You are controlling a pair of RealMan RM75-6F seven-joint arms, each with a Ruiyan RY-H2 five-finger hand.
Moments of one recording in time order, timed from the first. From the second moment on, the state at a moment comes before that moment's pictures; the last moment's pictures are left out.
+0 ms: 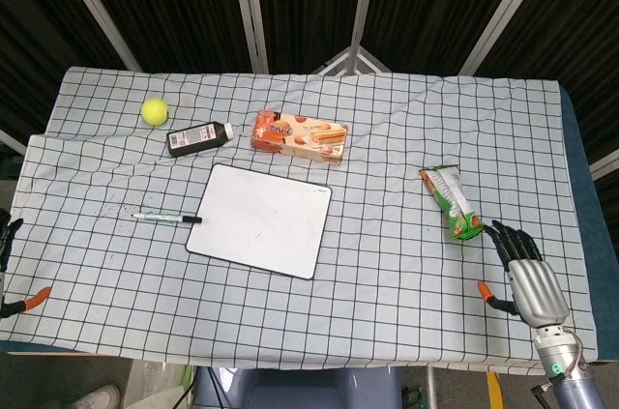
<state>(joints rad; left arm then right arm) -0.02 -1.11 -0.07 -1.70 1.38 1.50 0.07 0.17 -1.14 0.04 -1.72 -1.46 1.32 0.02</state>
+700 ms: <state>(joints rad) -0.09 -1.12 -0.10 -1.70 1.29 1.39 0.13 0.17 -1.13 0.04 -1.73 -1.45 1.31 0.03</state>
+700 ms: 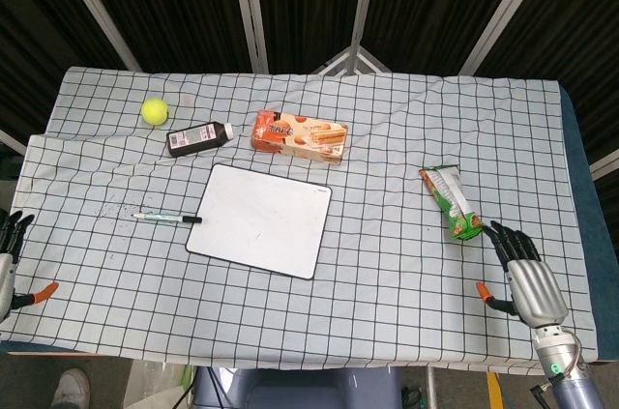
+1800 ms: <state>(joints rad) -0.61 -1.63 -0.28 -1.25 0.82 0.98 0.57 0.19 -1.11 0.04 -1.74 -1.43 1.26 0.11</state>
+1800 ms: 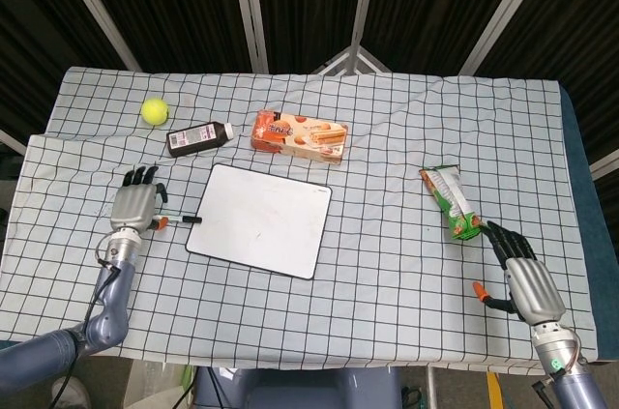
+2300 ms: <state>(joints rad) -0.62 -1.64 -0.25 -1.25 0.81 0.99 0.57 0.19 -1.11 0.04 -1.75 -1.43 1.26 0.10</state>
